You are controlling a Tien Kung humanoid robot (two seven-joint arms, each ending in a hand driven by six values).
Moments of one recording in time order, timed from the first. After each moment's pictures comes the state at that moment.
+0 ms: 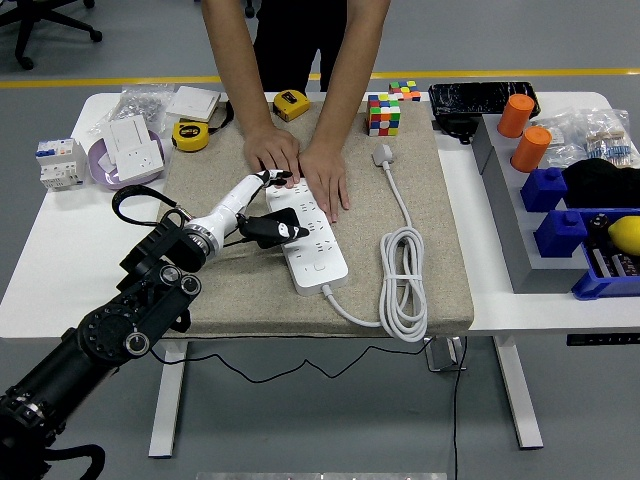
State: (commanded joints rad) left arm -0.57 0.01 -1.01 -0.89 1.76 0.04 0.07; right arm 0.07 -0.18 1.07 0.18 -1.30 0.05 0.02
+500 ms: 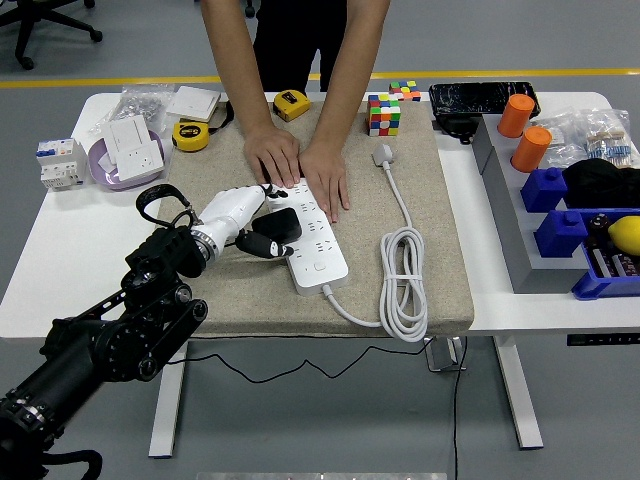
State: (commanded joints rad) left arm -0.56 0.02 -0.98 -0.89 2.14 0.09 0.09; right arm 0.08 -0.18 1.08 0.18 -1.30 0.05 0.02
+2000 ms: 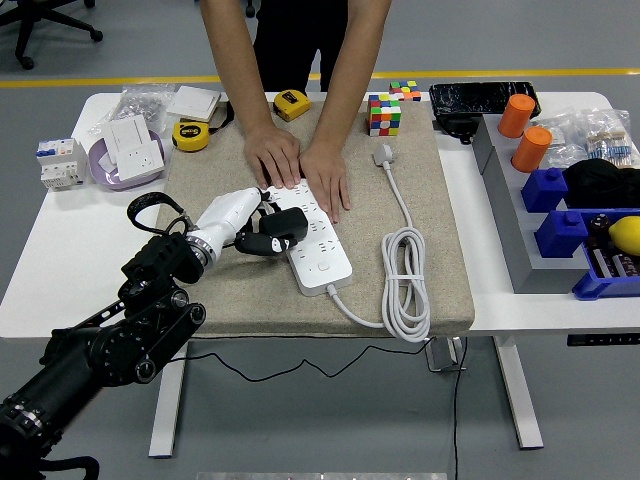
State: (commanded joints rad) left arm -0.54 0.02 -0.98 -0.88 1.98 0.13 0.05; right arm 0.07 -0.18 1.07 0.18 -1.29 0.05 0.02
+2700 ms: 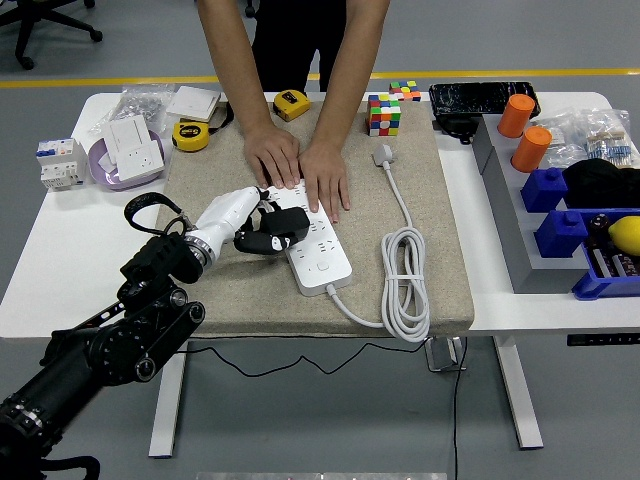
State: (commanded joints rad) left arm -0.54 0.02 -0.98 -0.87 2.01 0.13 0.05; right arm 0.07 -0.18 1.07 0.18 -1.29 0.05 0.02
